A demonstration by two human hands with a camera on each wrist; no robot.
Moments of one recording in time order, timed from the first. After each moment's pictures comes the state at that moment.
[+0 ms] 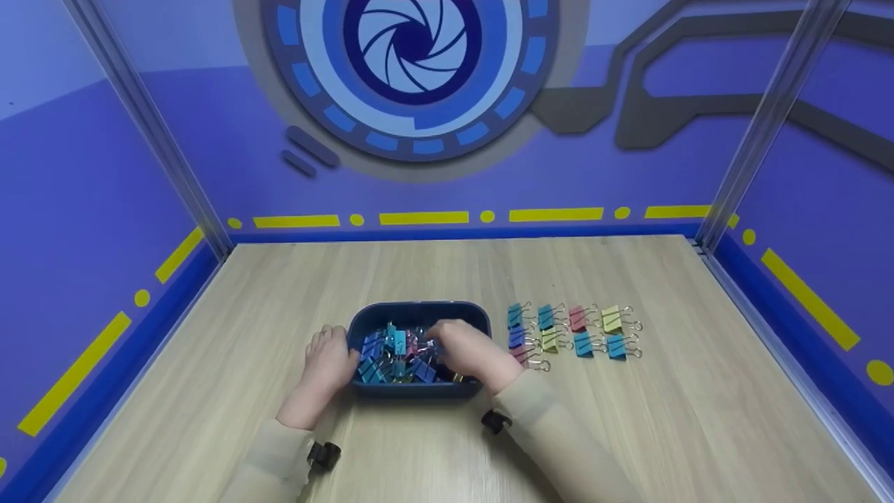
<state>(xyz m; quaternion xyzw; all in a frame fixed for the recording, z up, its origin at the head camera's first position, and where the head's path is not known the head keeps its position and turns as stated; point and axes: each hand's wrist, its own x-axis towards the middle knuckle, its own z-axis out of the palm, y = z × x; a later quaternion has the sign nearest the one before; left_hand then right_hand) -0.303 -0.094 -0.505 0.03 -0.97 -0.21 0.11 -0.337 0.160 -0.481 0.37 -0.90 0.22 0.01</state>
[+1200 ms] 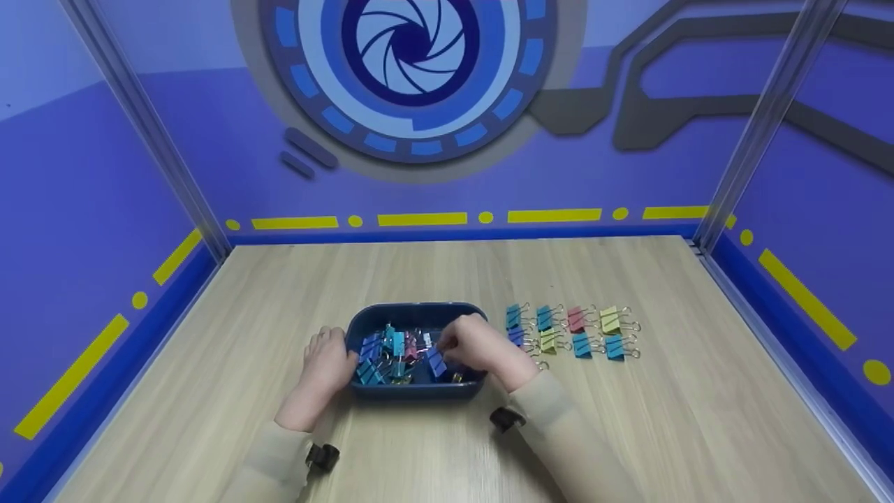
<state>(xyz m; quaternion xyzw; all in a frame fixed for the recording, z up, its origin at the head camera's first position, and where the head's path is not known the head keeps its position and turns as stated) -0.303 -0.094 -0.506 0.03 -0.97 -0.21 0.12 -0.338 0.181 -0.468 0.32 -0.90 0.28 -0.04</state>
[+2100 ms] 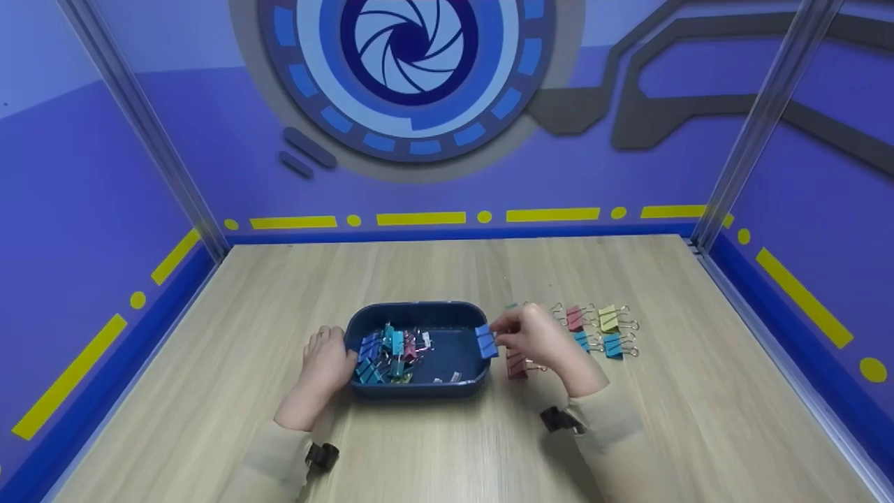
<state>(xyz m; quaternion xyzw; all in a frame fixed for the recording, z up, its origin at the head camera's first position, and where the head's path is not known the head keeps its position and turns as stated) -0.303 -0.094 -0.506 0.03 -0.97 -0.22 0.11 -0.319 0.264 -0.441 0.24 -0.91 0.33 0.02</state>
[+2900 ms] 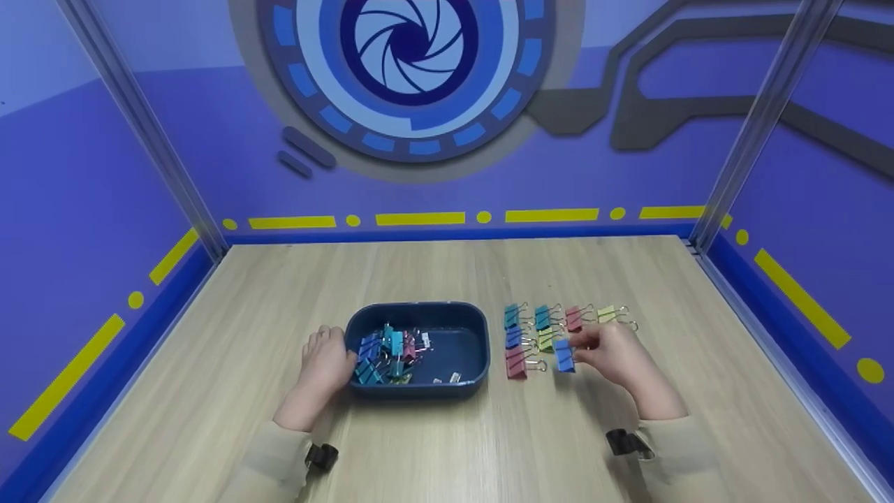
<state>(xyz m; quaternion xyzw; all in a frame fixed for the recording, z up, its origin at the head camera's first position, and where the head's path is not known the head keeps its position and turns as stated) -0.302 -0.092 -0.501 0.03 -0.97 -0.21 0.10 -0.297 0.360 -0.457 0.12 -0.94 0.31 -0.01</state>
